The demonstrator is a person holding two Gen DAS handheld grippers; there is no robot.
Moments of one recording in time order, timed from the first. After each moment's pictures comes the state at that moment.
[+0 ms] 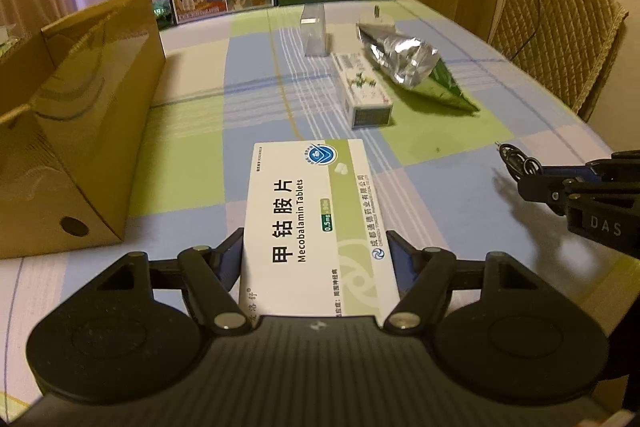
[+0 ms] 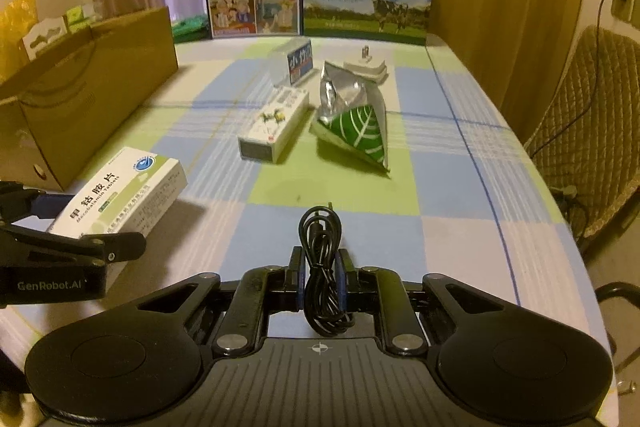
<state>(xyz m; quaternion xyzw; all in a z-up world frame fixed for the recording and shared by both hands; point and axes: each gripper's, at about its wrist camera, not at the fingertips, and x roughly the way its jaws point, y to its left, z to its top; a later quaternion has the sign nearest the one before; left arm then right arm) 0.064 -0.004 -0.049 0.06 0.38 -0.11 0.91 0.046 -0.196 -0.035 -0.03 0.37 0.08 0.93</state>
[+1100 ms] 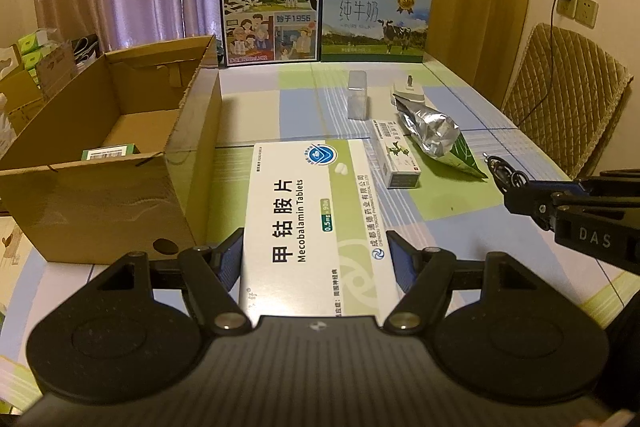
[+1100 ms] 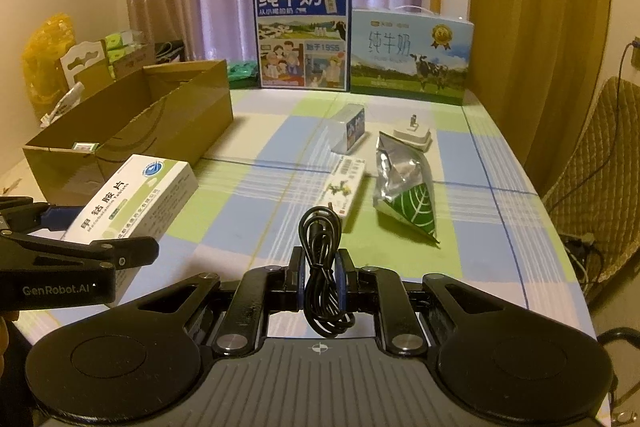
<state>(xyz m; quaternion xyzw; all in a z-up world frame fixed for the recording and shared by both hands) 0.032 0.047 0.013 0.02 0.34 -0.08 0.94 0.031 -0.148 0.023 -0.03 0.32 0.12 0.94</state>
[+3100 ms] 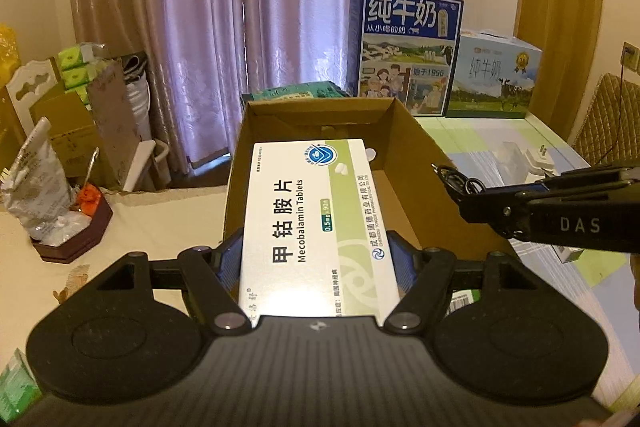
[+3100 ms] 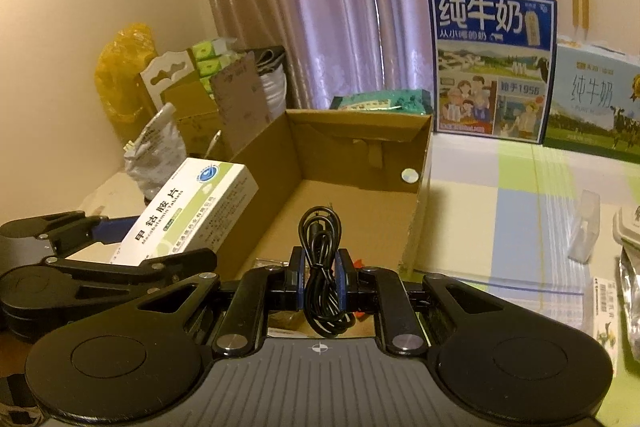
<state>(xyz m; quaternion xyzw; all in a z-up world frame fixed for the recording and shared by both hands) 0.142 0.285 0.059 0.02 0.31 -0.05 0.95 0.181 0.095 0.056 0.02 0.33 0.25 0.91</state>
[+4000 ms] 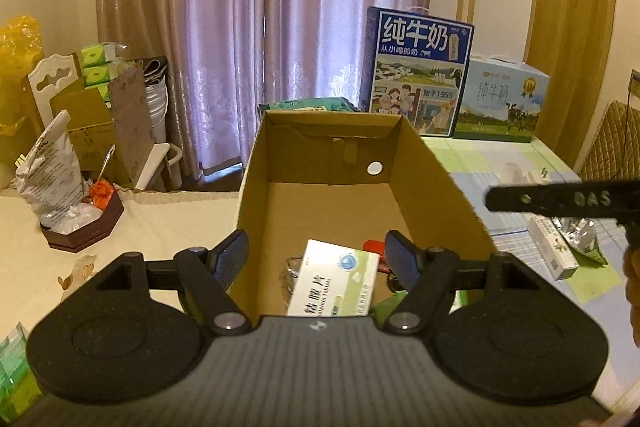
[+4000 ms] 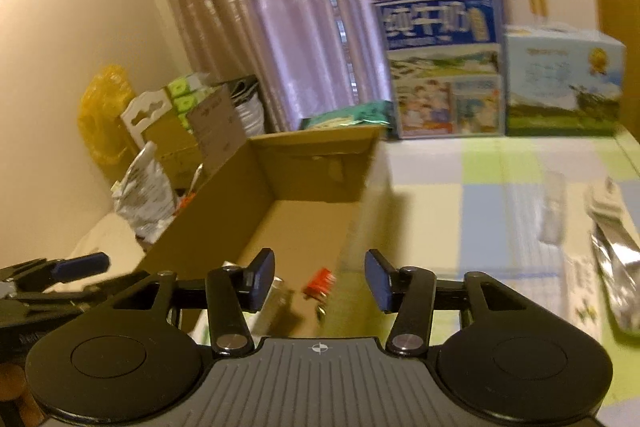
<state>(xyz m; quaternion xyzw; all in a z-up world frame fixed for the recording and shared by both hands) 0.108 0.281 0.071 -0.01 0.28 -0.02 0.96 0.166 0.042 0.060 0.08 0.31 0.21 0.92</state>
